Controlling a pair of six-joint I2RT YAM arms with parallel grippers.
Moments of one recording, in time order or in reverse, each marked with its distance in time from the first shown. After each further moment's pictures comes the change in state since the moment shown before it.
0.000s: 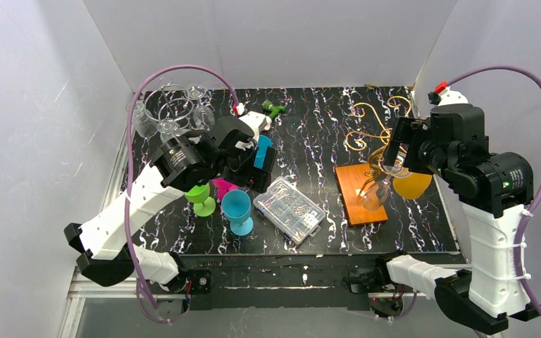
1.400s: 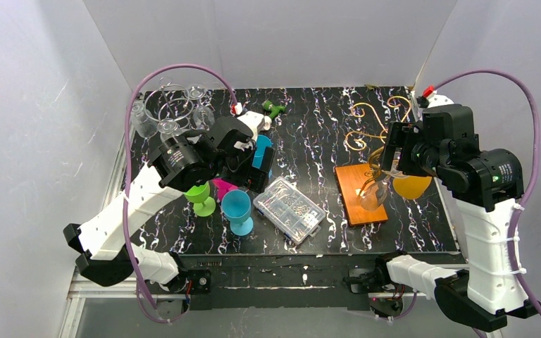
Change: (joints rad) left arm -0.003 0.002 0.021 -0.034 -0.025 0.005; right arm 0.000 -0.006 -0.075 0.000 -0.072 -0.013
